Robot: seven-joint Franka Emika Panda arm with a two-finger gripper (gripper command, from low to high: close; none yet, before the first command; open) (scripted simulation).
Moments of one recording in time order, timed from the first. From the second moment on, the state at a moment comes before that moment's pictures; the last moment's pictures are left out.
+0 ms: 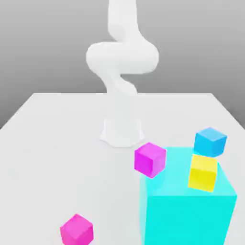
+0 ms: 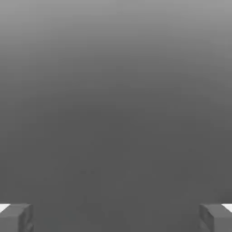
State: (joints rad) arm -0.03 -0.71 0.01 -2.31 -0.01 2.33 0.84
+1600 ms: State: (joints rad) arm -0.21 0.27 0.02 -2.38 -0.06 2.65 1.03
